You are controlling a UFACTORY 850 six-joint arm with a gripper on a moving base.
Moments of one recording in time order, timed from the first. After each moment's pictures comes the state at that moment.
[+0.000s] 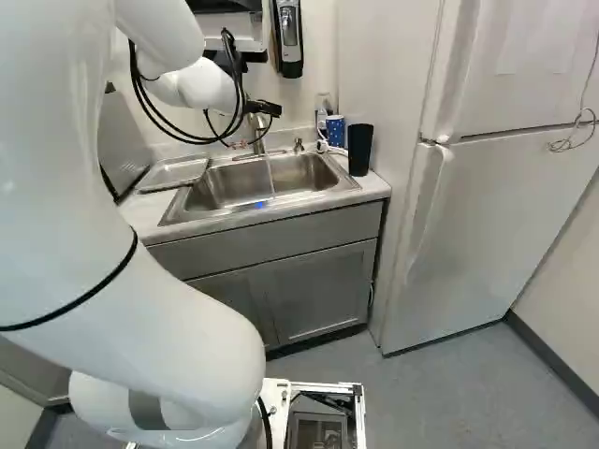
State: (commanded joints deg) arm 6.7 4.6 -53.7 8.1 15.1 0.0
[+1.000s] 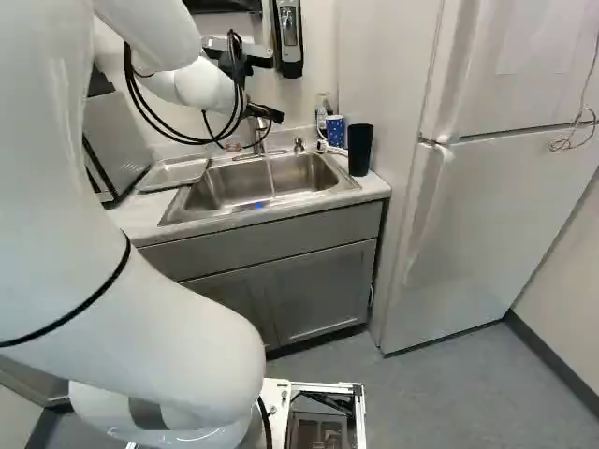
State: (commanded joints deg) arm 6.4 6.9 -51.5 13.9 12.1 0.0
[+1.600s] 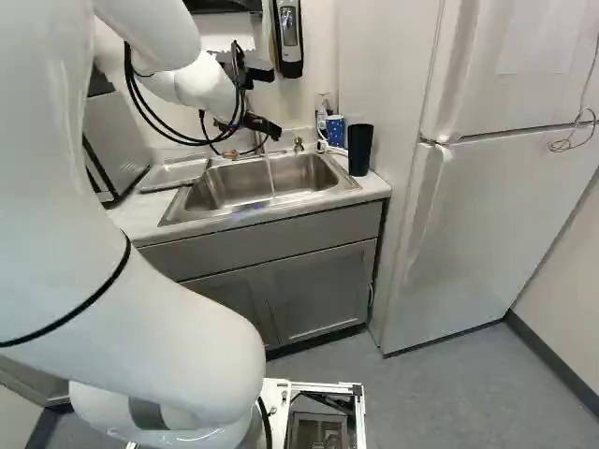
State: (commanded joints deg) arm 6.4 6.9 -51.5 13.9 0.9 0.0
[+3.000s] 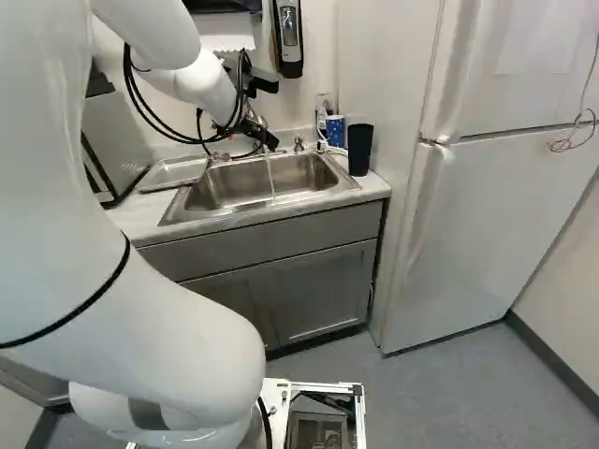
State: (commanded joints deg) arm 6.5 7.2 -51.2 23.1 -2.6 0.0
